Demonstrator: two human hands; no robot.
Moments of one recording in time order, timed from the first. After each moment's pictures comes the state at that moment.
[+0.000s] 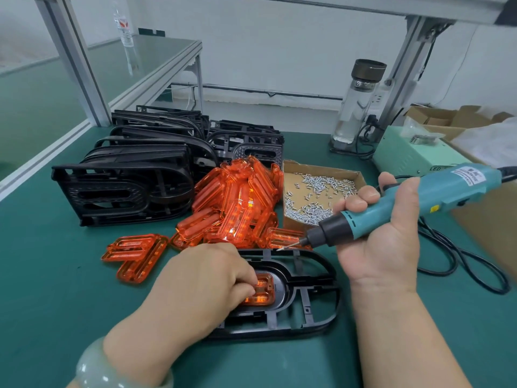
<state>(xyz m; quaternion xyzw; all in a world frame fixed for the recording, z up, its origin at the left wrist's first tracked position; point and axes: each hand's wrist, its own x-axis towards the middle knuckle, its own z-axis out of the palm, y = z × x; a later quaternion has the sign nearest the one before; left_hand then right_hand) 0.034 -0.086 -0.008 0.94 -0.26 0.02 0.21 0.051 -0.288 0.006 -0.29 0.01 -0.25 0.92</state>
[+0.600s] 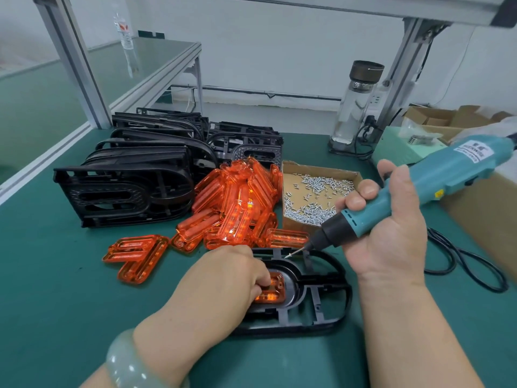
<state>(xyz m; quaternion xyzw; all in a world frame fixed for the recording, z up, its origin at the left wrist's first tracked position) 0.038 -0.104 -0.015 0.94 -0.29 -0.01 0.17 0.050 -0.293 0.015 -0.35 -0.02 -0.24 0.90</state>
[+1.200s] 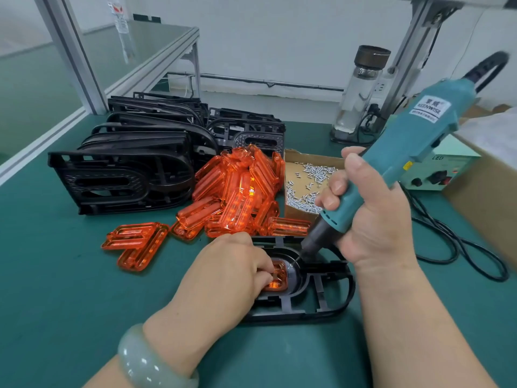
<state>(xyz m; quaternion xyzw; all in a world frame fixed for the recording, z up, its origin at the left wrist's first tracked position) 0.033 -0.108 -0.027 0.93 -0.24 0.03 0.26 0.053 -0.282 0.019 -0.49 -0.05 -0.19 0.85</state>
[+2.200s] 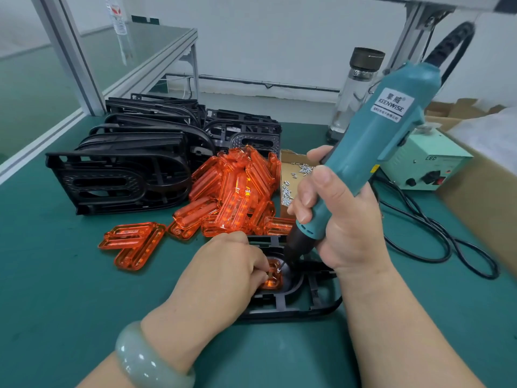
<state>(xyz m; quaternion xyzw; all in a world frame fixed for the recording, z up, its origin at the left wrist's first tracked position) 0.031 -0.109 -0.026 0.93 -0.25 0.04 0.26 0.045 -0.265 0.016 -0.54 -0.14 -0.14 0.82</state>
